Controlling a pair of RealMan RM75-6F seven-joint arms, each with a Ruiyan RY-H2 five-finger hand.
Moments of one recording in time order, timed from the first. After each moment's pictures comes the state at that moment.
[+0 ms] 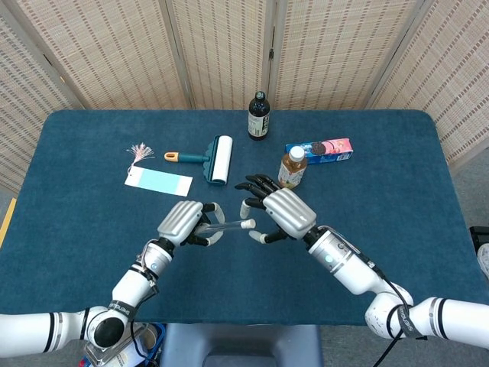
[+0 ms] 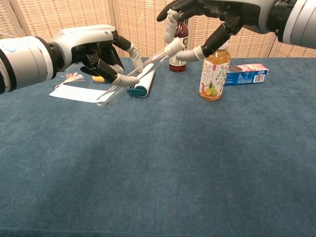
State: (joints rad) left arm -0.85 -1.43 -0.27 -1.84 0.92 1.01 0.18; right arm 0.81 -1.26 0.24 -1.80 -1.35 0.93 0.13
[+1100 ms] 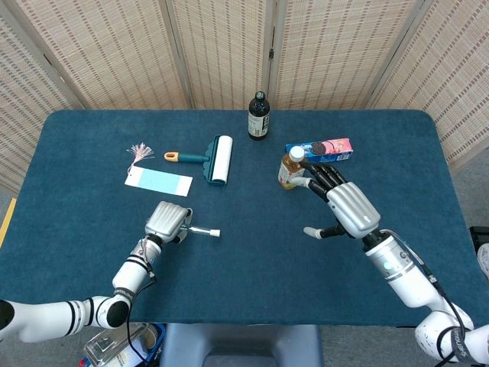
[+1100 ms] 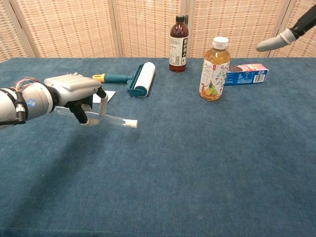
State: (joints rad) left arm -0.90 -1.56 -0.10 -1.46 0.82 0.95 0.62; right arm 0.61 -1.05 0.17 -1.84 -1.44 1.12 0.19
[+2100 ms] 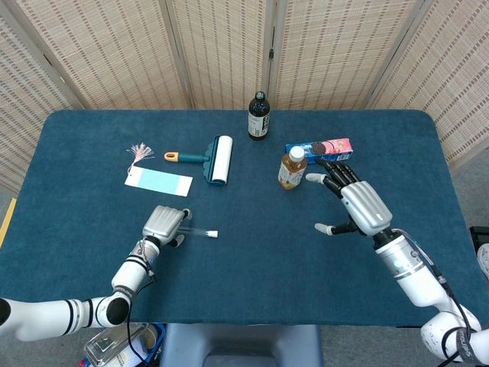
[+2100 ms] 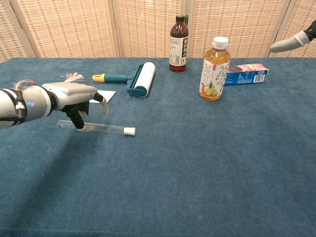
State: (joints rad) left arm -0.92 -1.51 -0.12 -1.54 0.67 0.92 0.65; right arm 0.57 -1.05 0.18 -1.79 -1.43 1.13 0.25
